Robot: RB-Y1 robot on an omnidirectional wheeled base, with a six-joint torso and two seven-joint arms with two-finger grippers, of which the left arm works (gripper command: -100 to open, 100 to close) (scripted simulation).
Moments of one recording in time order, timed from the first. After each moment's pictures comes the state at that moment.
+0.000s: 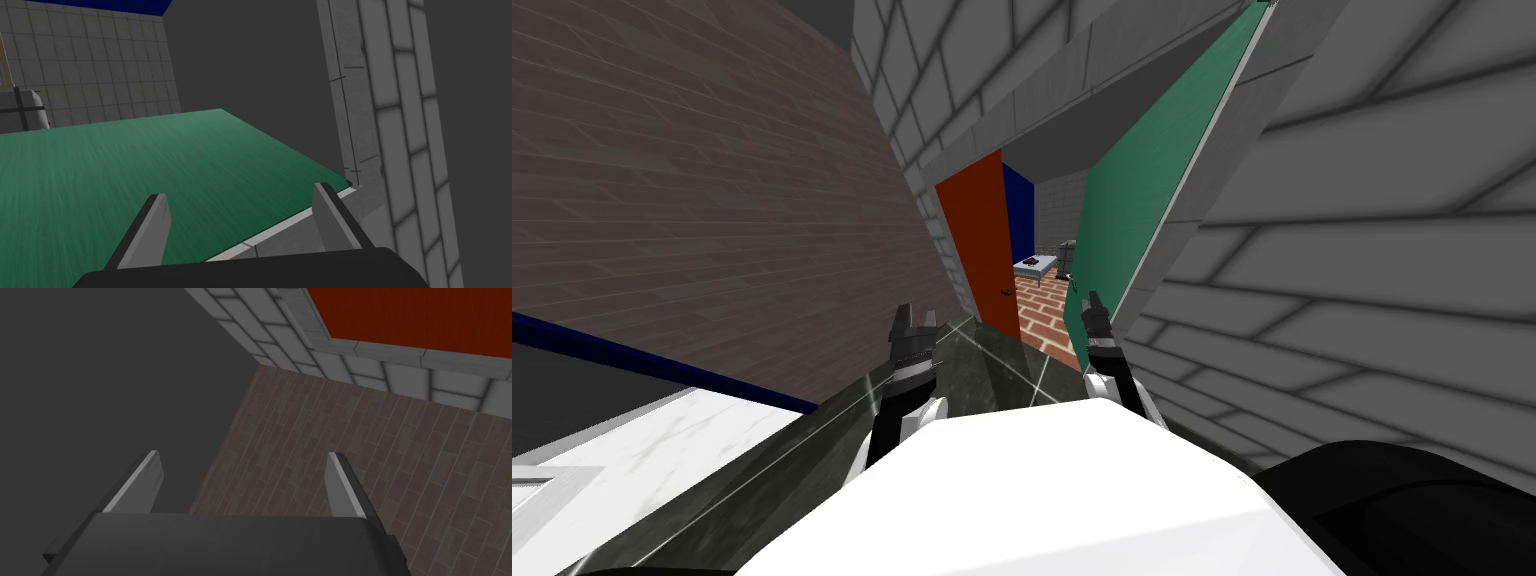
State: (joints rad) arm 0.53 -0.05 0.03 -2.34 -0.04 -0.44 0.03
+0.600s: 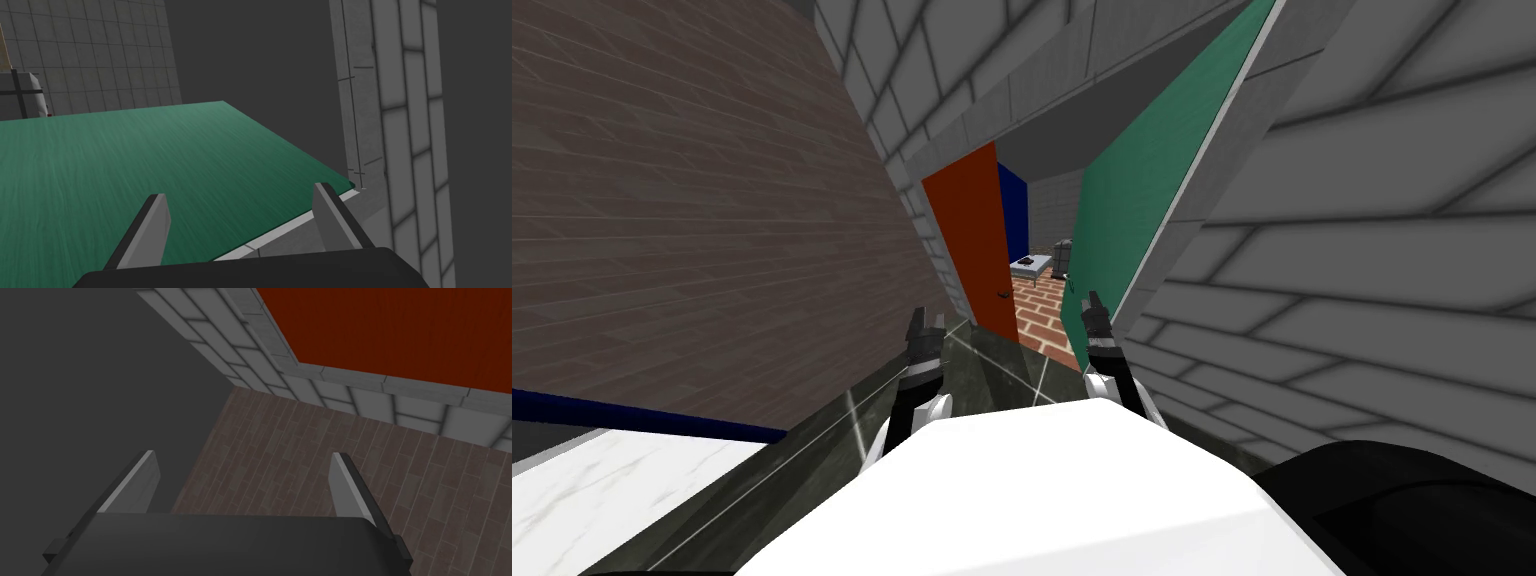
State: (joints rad) arm 0.48 -0.01 0.04 -2.22 -0.03 -0.46 0.03
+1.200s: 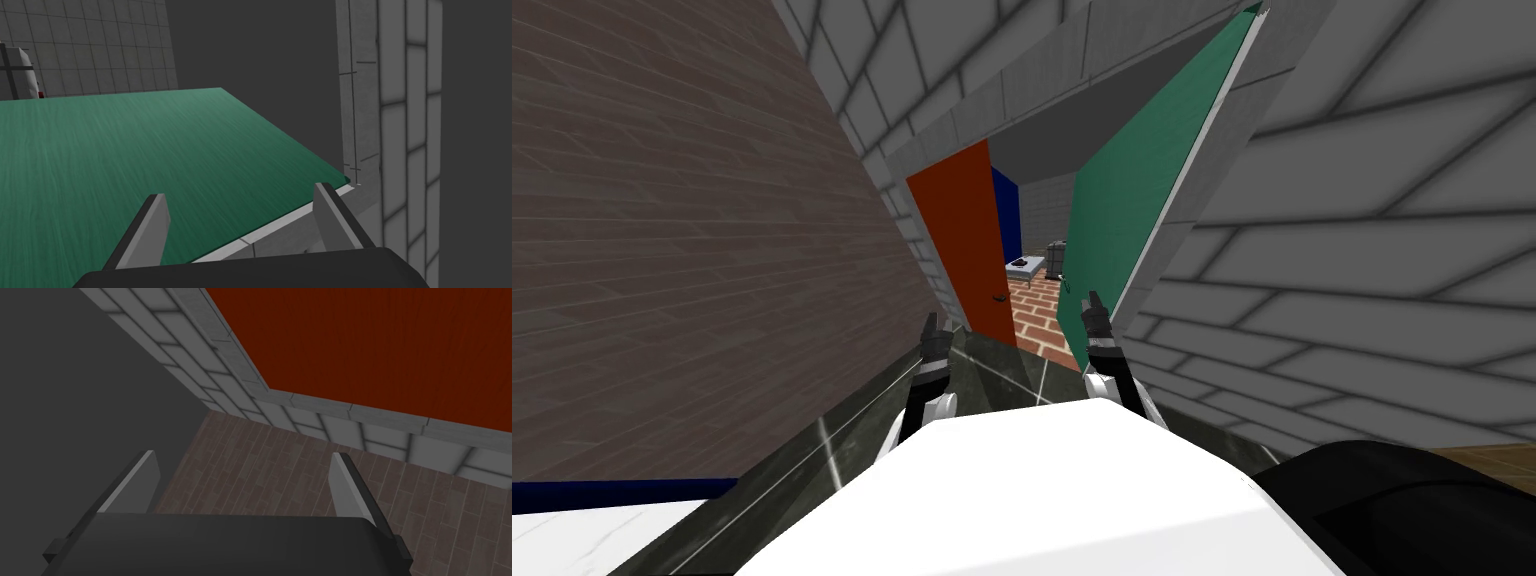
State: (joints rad) arm 0.43 0.02 0.04 -2.06 -0.03 -0.50 0.02
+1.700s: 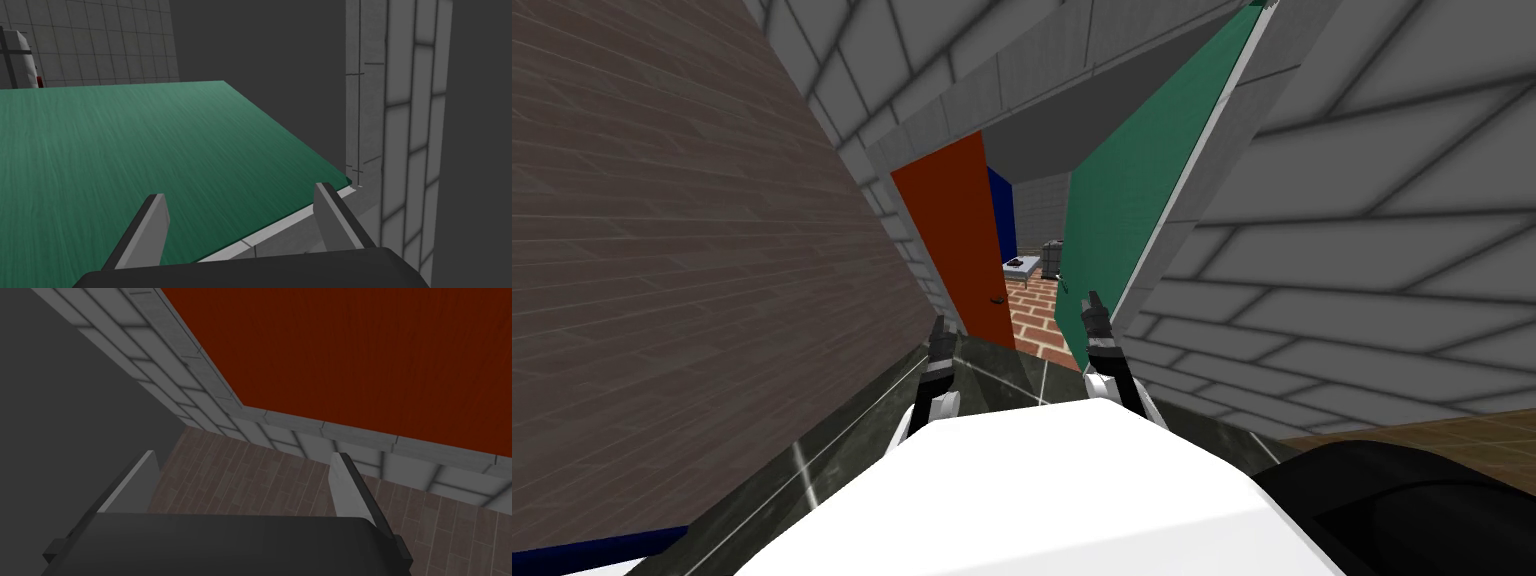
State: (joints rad) arm 0.38 0.03 0.05 -1.94 -0.02 -0.53 0.02
